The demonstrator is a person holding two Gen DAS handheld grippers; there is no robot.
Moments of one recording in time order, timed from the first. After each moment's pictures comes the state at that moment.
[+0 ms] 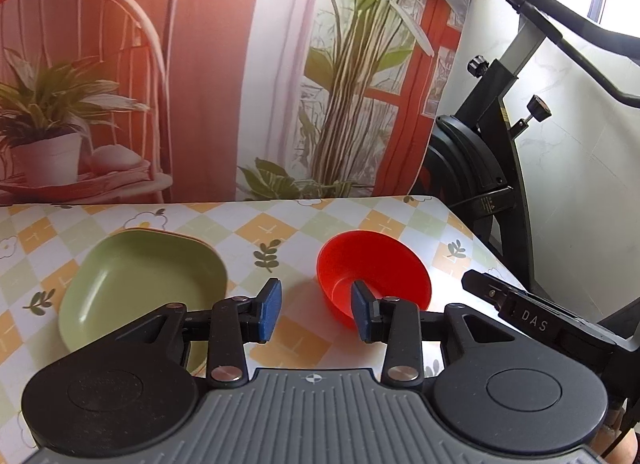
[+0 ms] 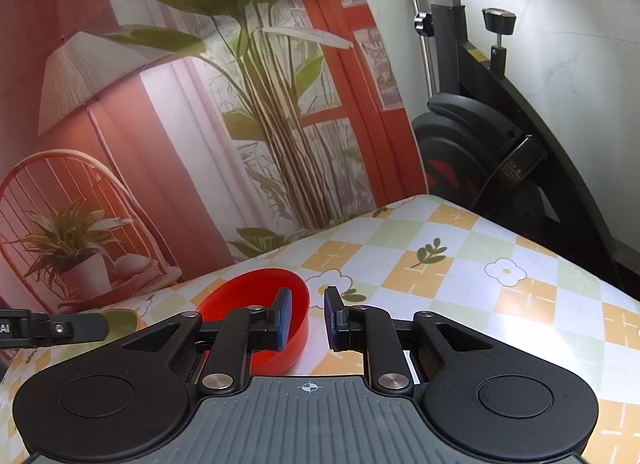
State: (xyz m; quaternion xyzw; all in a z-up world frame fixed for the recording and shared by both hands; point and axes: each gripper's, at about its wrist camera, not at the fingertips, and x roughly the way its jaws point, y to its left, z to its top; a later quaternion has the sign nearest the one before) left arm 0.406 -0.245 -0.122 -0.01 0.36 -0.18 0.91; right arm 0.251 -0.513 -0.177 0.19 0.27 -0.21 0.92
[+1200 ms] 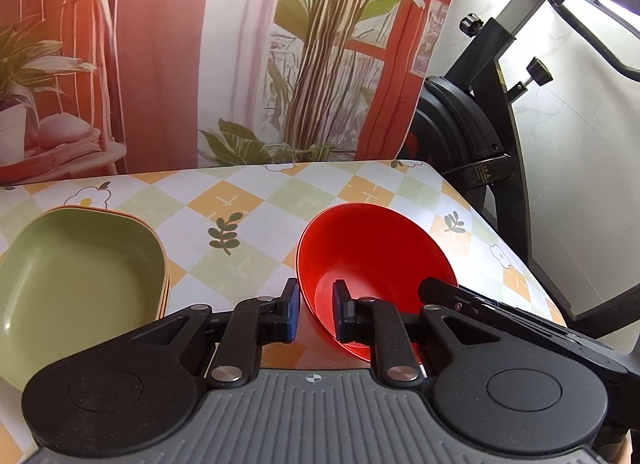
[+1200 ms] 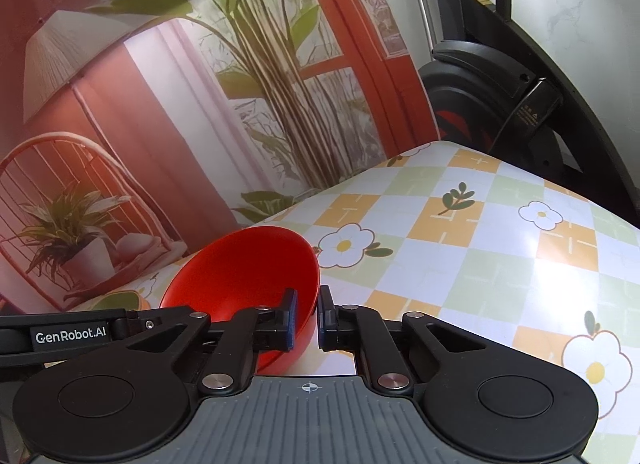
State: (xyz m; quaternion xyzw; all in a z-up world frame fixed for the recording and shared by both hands) left arm 0.434 -0.269 -0.157 -0.01 0.40 -0.22 0.89; right arm 0.268 -0.503 -0.196 0.24 0.30 -0.20 0.90
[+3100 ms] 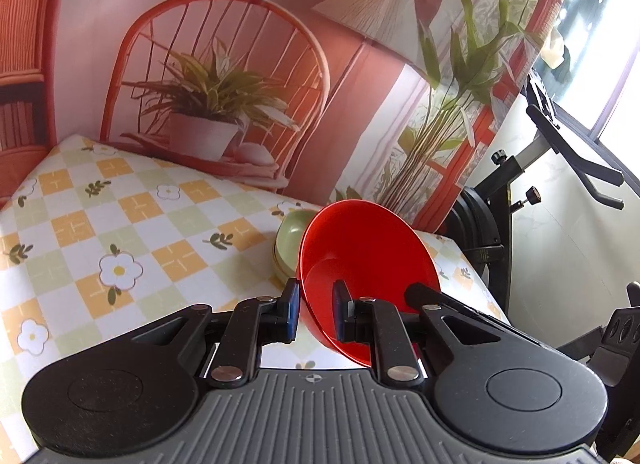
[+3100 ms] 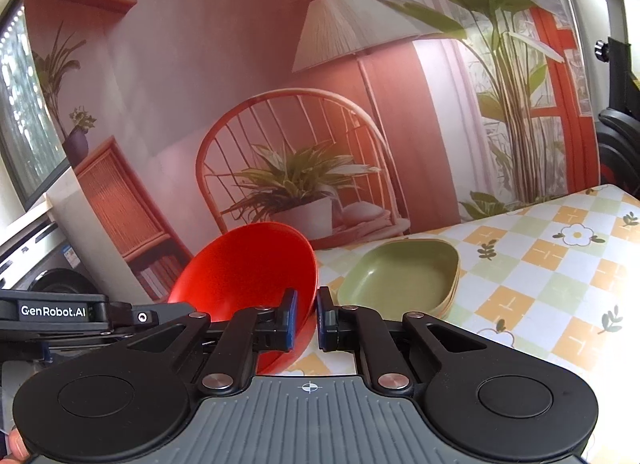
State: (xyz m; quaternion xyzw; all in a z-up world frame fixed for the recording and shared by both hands) left arm 0.263 -0.004 -0.073 -0.15 0.33 -0.15 0.92; right arm 0.248 -0.222 -0.106 0.18 0.27 -0.03 0.95
